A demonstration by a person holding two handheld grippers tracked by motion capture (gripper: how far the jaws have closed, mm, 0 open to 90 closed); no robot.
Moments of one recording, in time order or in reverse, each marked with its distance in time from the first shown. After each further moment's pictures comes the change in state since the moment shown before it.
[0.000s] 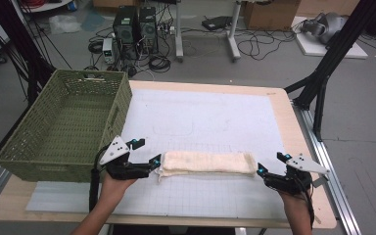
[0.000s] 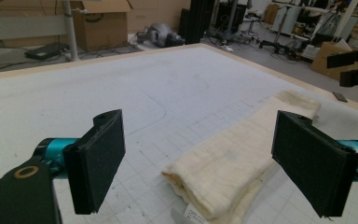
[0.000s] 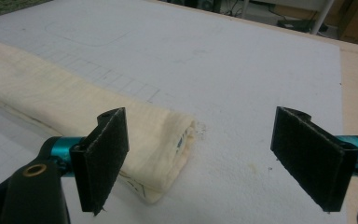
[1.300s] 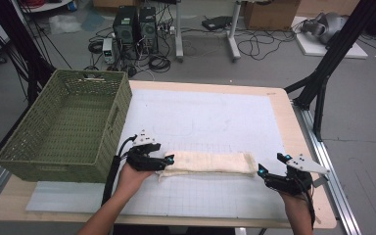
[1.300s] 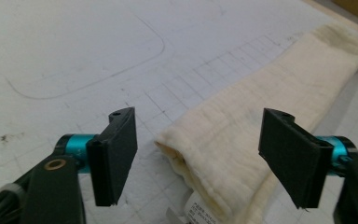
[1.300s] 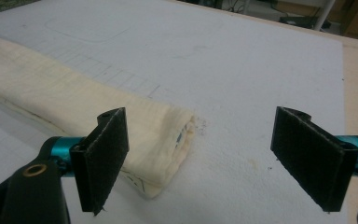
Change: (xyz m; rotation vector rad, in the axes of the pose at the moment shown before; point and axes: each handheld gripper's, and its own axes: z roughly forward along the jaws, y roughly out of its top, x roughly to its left) left arm 0.003 -0.010 0.062 0.326 0.009 -0.054; right arm -0.002 -0.002 0.000 0.011 0.006 0.000
